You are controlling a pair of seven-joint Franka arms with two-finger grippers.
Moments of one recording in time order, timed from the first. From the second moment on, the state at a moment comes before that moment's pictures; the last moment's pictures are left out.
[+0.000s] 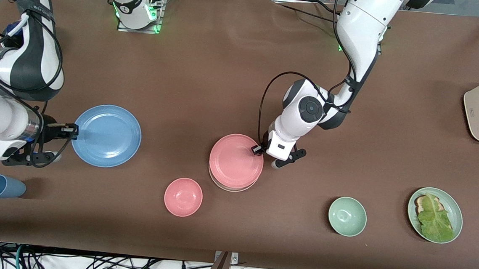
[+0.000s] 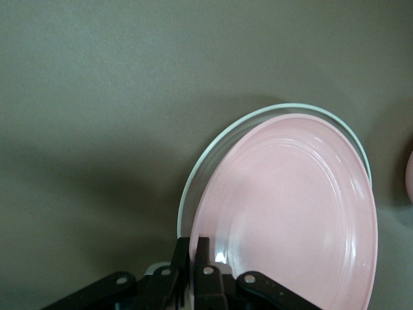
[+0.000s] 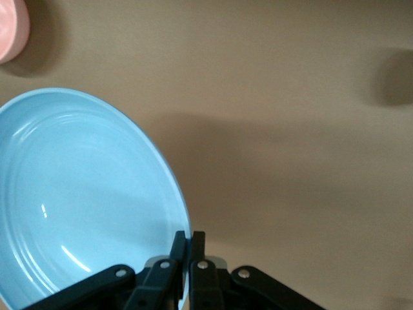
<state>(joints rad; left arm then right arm) -0.51 0.71 -0.09 -1.62 -0.29 2.56 -0.90 0.04 0.52 0.01 -1.33 0.01 1.69 -0.10</state>
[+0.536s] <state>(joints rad) -0.52 0.74 -0.07 -1.62 -0.29 2.59 -0.90 0.10 0.51 0.01 -1.33 0.02 1.69 -0.04</state>
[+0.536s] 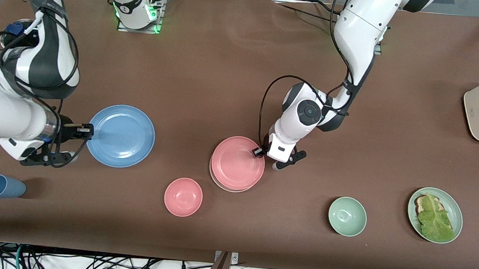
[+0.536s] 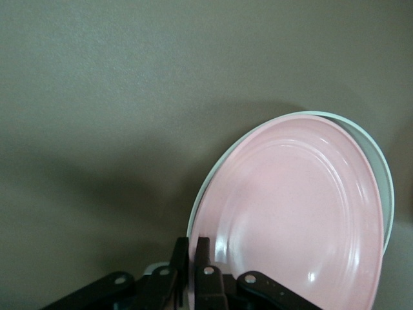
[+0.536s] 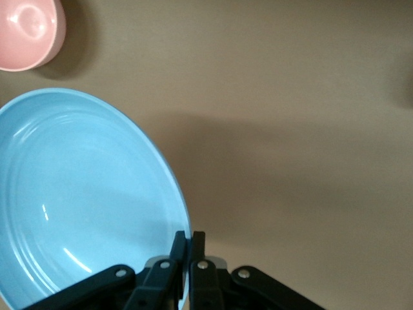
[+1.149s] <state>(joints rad) -0.51 0.73 -0.03 -1.53 -0.29 2.47 -0.91 0.17 0.52 0.02 -1.33 0.11 1.70 0.09</state>
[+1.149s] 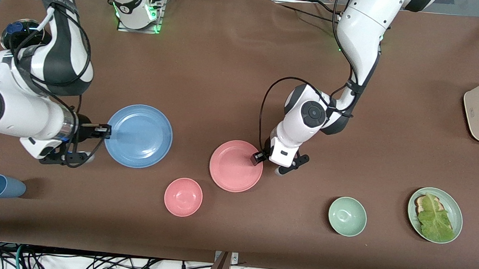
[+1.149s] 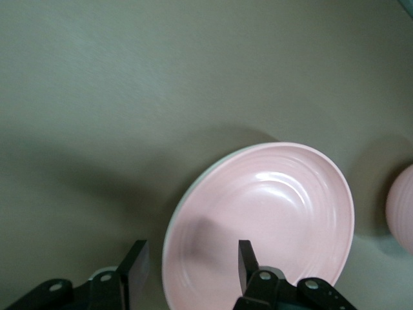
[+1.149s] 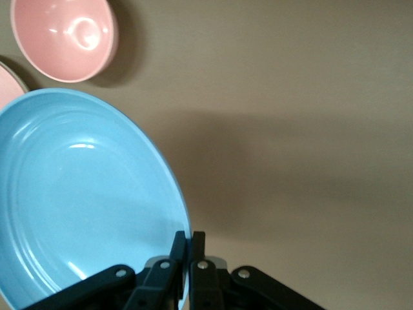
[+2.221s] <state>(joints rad) -0.12 0.59 0.07 -1.43 -0.28 1.85 0.02 0.53 0.78 0.02 -1.34 0.13 2.20 0.61</state>
